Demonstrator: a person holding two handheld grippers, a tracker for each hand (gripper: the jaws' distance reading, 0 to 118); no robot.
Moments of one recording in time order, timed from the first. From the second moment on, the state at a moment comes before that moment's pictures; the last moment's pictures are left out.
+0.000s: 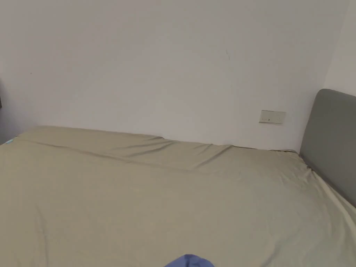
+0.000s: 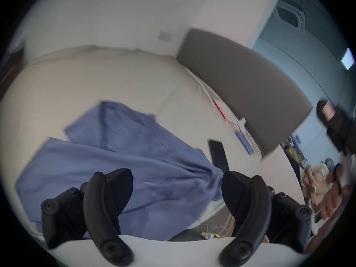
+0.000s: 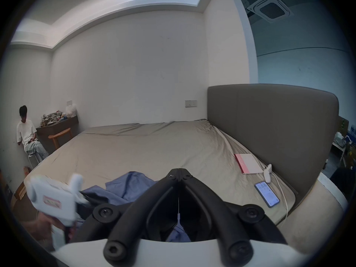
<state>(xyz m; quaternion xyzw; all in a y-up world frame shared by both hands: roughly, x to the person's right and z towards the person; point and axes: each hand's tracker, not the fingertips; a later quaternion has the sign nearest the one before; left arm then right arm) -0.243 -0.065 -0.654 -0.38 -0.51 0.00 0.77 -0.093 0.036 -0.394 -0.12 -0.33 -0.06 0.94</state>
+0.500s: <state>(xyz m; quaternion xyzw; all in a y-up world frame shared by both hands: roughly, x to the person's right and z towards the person) -0.532 -0.043 -0.751 -0.34 -0.23 0.03 0.91 -0.168 0.042 -0.486 -0.12 -0.21 -0.04 0.97</state>
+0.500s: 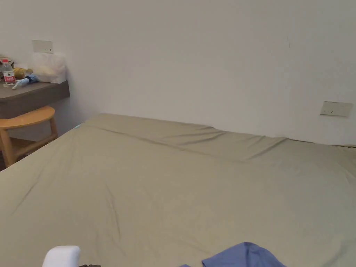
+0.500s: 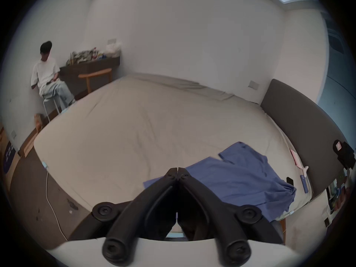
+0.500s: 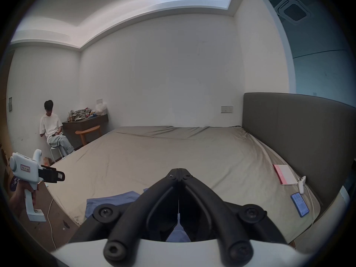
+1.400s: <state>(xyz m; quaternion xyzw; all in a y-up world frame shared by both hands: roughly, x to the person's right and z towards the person) -0.474 -0.155 -0.847 -0.41 -0.21 -0.04 0.88 -0.070 -0.018 -0.631 -0.24 -0.18 0.04 0.95</state>
